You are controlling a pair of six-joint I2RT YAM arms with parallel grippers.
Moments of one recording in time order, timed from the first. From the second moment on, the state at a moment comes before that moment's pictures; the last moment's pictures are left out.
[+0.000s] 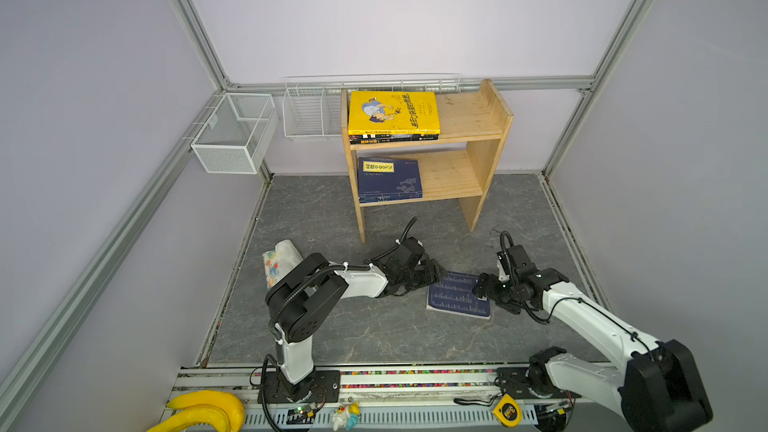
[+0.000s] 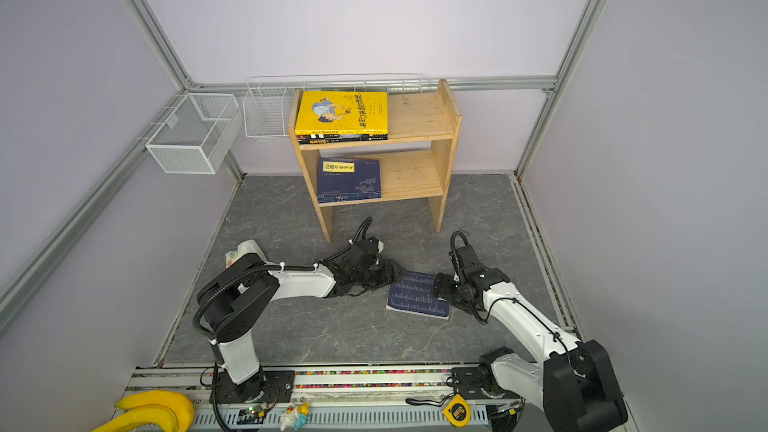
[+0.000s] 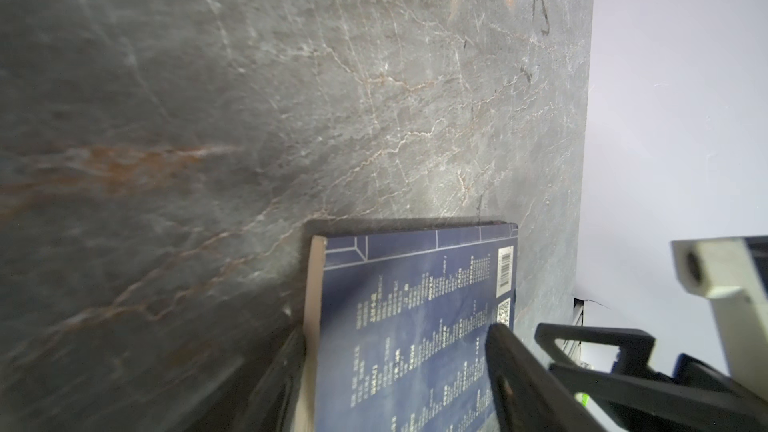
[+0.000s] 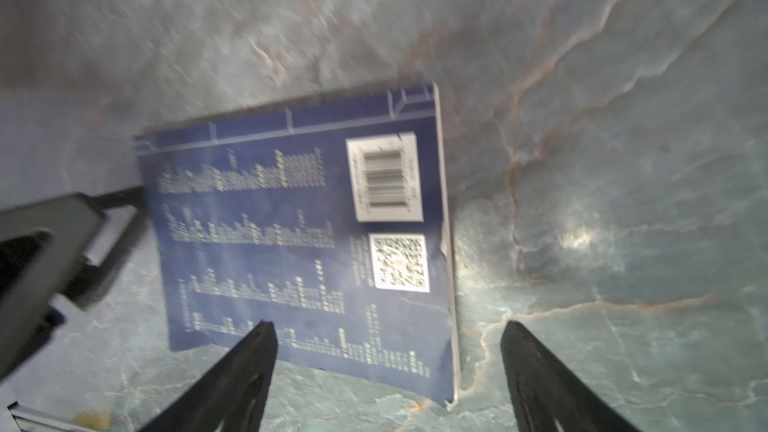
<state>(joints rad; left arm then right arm) -0.90 1.85 0.92 0.20 0.25 -1.01 0.36 1.13 0.59 -0.69 -0.16 0.71</state>
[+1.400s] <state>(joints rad) -0.89 1.89 0.95 0.22 0.30 -1.01 0.31 0.98 0.50 -0.64 -0.25 0.80</state>
